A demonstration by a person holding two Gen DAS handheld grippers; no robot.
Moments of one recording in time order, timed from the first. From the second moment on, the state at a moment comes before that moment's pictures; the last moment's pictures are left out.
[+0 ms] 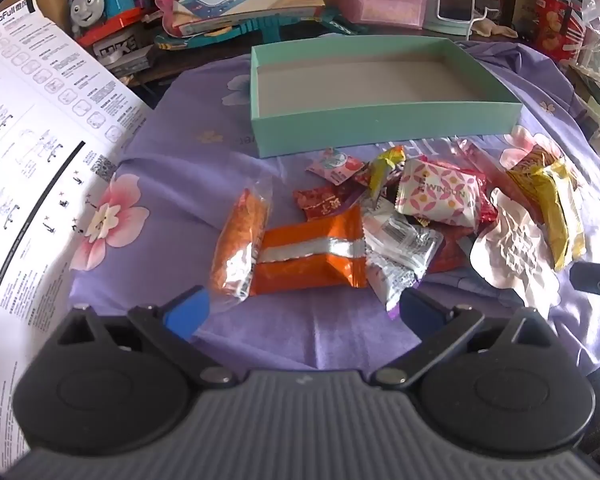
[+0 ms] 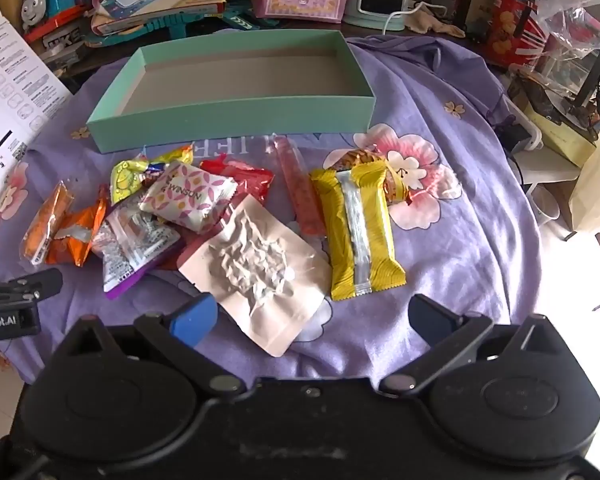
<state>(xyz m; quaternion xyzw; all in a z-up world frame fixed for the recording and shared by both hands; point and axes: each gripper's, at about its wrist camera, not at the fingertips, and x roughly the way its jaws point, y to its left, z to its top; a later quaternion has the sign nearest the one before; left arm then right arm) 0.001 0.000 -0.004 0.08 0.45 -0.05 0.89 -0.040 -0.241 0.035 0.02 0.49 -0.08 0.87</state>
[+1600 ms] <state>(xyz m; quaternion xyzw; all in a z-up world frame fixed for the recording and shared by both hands) 0.009 0.006 -0.014 0.07 0.47 -0.05 0.88 -0.032 -0.239 0.032 0.02 0.51 -0.06 0.86</state>
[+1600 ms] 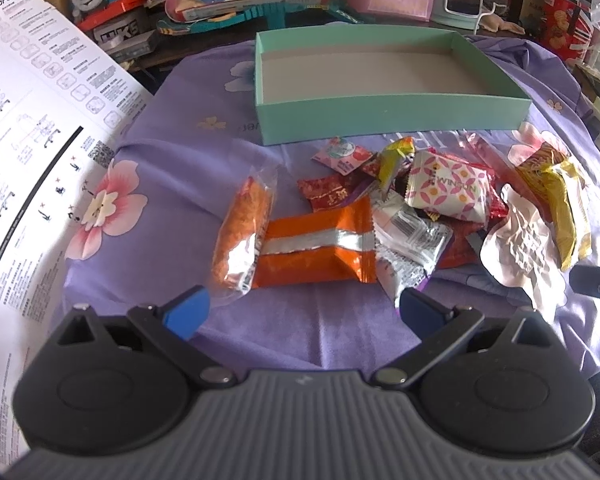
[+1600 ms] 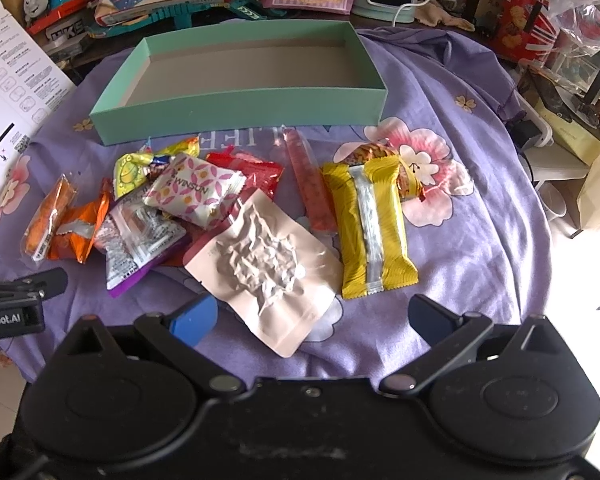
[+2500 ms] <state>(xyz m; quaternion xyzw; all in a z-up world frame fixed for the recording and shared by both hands) 0.075 0.083 -0.050 0.05 0.49 -0.04 0.87 0.062 -0.148 0.011 0.10 0.52 0.15 0.84</state>
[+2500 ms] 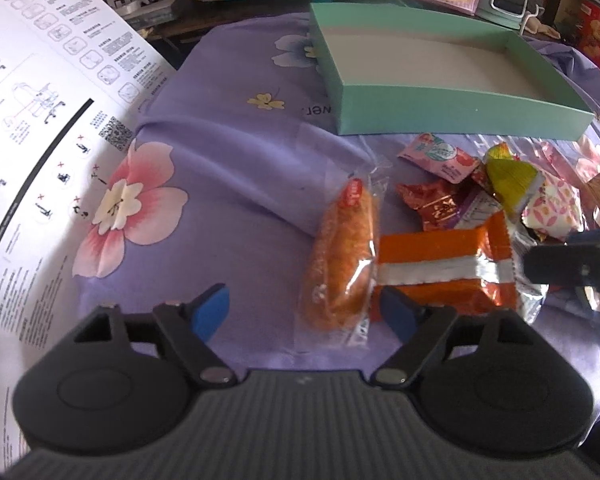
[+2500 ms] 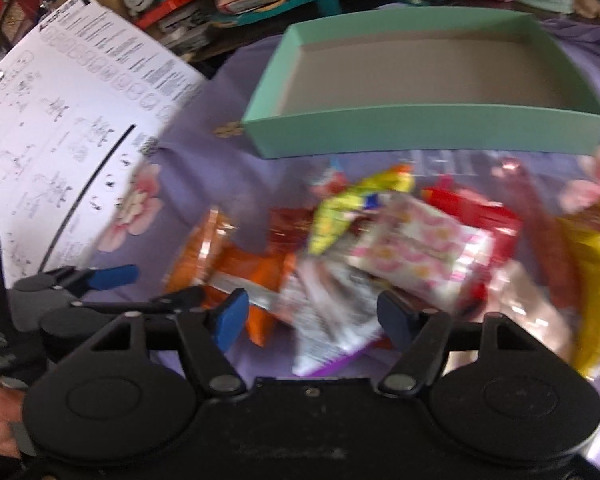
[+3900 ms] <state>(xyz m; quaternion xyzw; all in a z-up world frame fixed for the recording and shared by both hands) 0.100 0.084 -0.068 0.03 0.52 -0.08 0.85 0.096 -0.136 0.026 0.01 0.48 0.18 0.86</state>
